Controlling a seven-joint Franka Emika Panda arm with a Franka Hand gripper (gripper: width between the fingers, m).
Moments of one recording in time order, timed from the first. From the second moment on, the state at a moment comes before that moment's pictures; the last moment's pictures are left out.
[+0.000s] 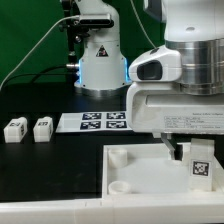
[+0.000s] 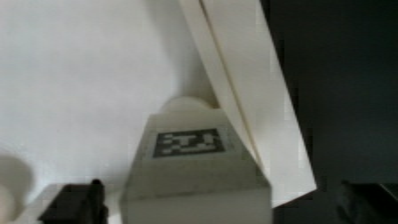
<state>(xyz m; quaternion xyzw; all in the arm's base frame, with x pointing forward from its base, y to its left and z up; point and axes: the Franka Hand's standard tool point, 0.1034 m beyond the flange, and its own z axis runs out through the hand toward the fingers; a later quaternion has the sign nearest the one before) 0.636 0.123 0.068 -0.98 0.19 0.01 0.05</state>
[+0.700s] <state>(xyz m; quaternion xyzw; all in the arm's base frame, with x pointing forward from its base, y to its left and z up) 0.635 0.120 0.068 -0.87 0.50 0.03 0.04</state>
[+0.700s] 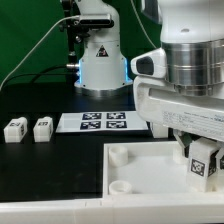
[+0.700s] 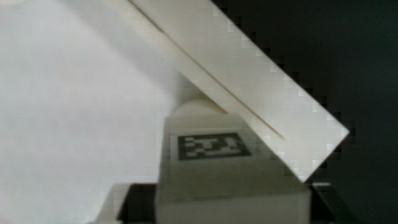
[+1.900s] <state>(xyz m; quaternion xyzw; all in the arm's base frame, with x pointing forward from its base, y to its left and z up) 0.632 0.117 0.066 -0.58 0.81 0.05 0.03</state>
